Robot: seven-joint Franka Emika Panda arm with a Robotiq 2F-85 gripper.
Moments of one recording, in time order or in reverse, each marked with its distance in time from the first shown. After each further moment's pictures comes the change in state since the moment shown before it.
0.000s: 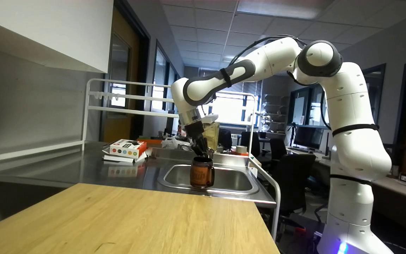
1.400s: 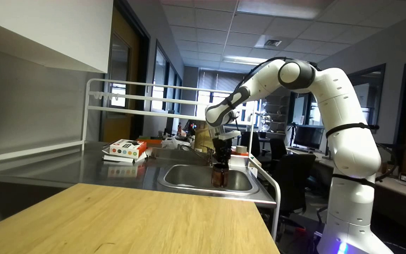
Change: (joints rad) arm -0.256 0.143 -0.244 -0.001 0.056 0.207 0.077
